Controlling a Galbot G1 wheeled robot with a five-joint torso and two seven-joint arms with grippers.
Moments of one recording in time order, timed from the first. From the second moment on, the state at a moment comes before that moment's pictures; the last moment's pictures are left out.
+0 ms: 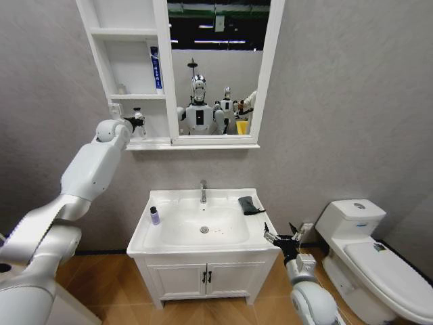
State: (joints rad) left arm -0.20 -1.04 0.05 -0.97 -0.81 0.47 -0.19; right arm -1.49 1.30 0.58 2.06 0.19 -0.16 0.18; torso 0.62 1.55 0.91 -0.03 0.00
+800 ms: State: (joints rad) left arm -0.20 -1.07 0.03 -0.91 -0.76 0.43 -0.19; right arm -1.50 1.29 0.58 2.07 0.19 -0.15 0.18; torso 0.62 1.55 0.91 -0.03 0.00
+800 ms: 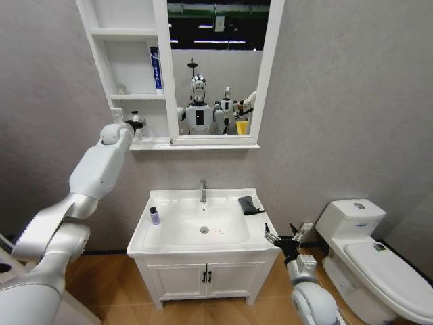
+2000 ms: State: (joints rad) left arm 0.91 -1.06 -0.32 -1.63 -0.48 0.17 -0.28; right arm -1.52 1.32 0.56 2.06 0.15 -0.15 0.17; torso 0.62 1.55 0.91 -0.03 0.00
